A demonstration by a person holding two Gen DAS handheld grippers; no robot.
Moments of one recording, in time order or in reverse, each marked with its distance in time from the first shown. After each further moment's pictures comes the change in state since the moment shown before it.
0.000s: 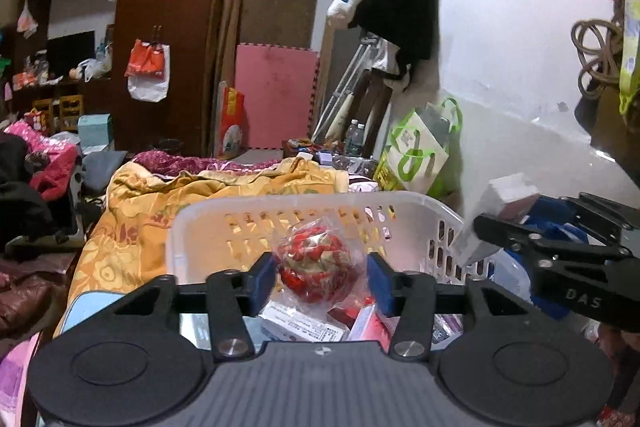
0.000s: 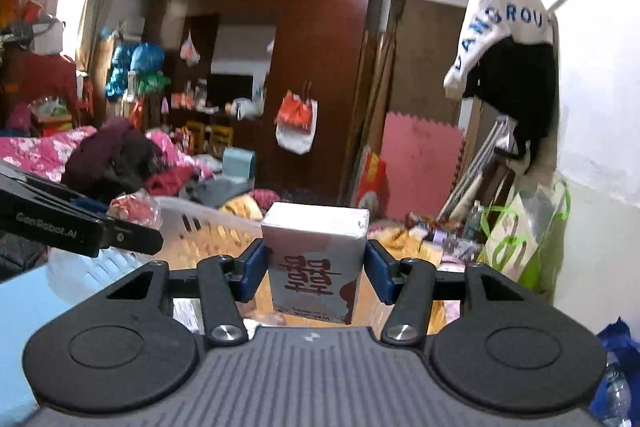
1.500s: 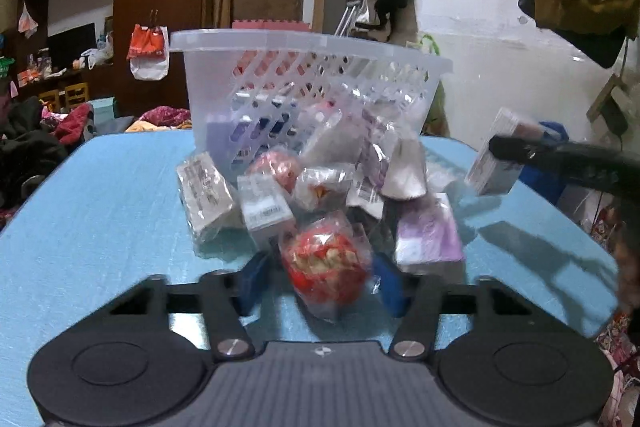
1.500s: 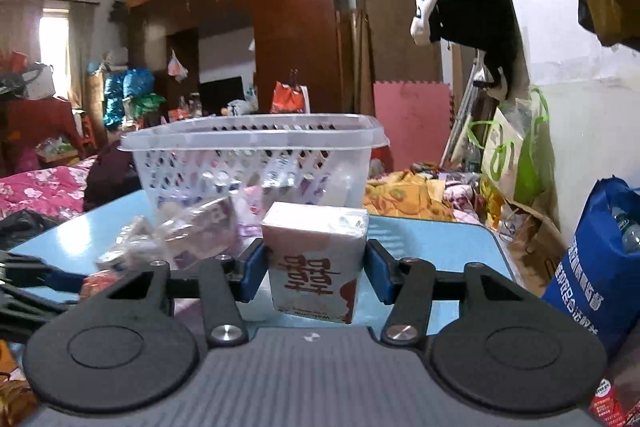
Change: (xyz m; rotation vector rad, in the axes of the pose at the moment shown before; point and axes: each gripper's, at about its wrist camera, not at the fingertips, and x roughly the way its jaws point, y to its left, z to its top) left arm -0.082 -0.044 -0.190 0.074 0.051 0.029; right arm -0.119 -0.007 -0.131 0.199 -0.013 0.040
